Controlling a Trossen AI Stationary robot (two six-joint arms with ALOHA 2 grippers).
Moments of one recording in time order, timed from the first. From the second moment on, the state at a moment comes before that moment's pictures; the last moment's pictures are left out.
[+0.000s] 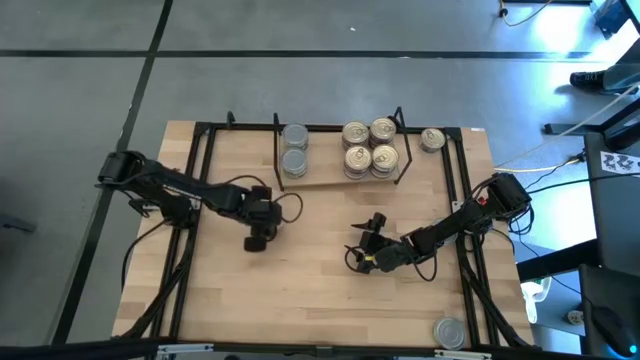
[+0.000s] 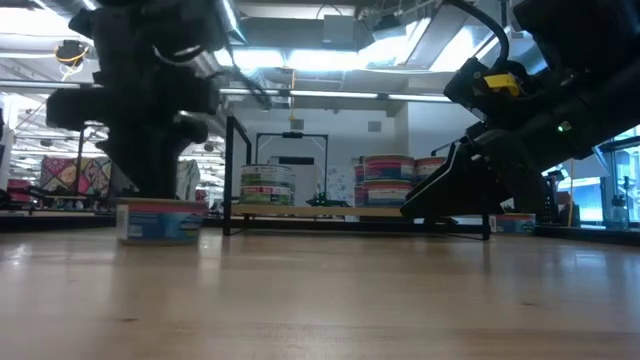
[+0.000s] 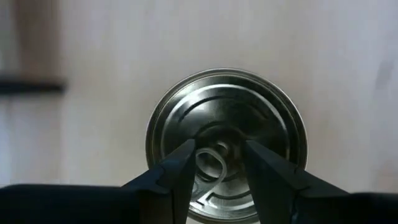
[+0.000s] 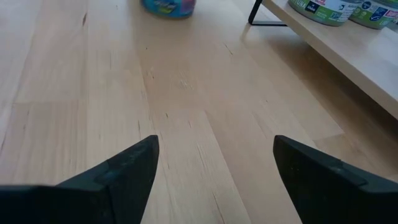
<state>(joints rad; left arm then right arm) -0.10 1.43 0.77 -0.65 -0.14 -0.11 0.45 1.76 0.59 0.51 0.73 0.28</state>
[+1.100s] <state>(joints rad) -0.19 1.86 1.01 0.01 -0.16 -0.08 0.45 1.76 0.67 0.54 0.64 0.15</state>
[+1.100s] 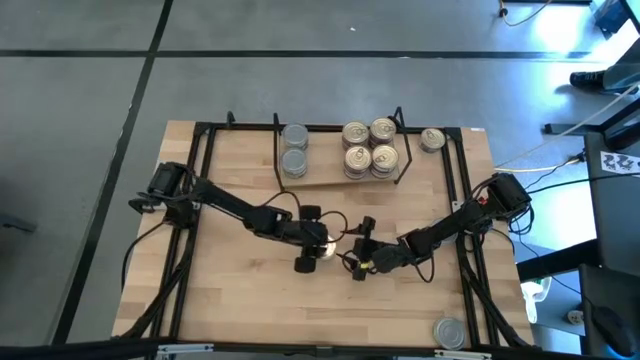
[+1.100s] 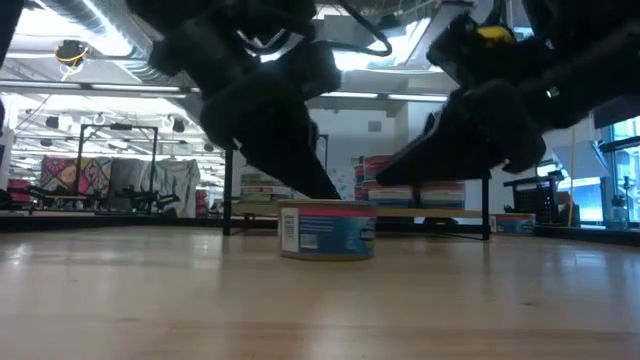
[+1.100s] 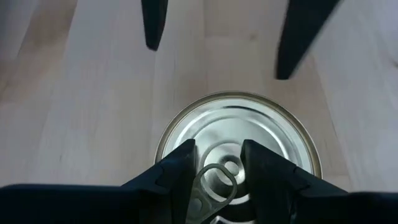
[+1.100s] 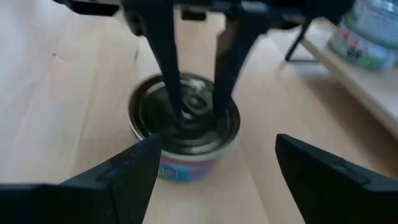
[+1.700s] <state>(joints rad) -0.27 1.64 0.76 0.10 -0.22 -0.15 0.45 1.76 0.81 0.50 0.51 -0.19</state>
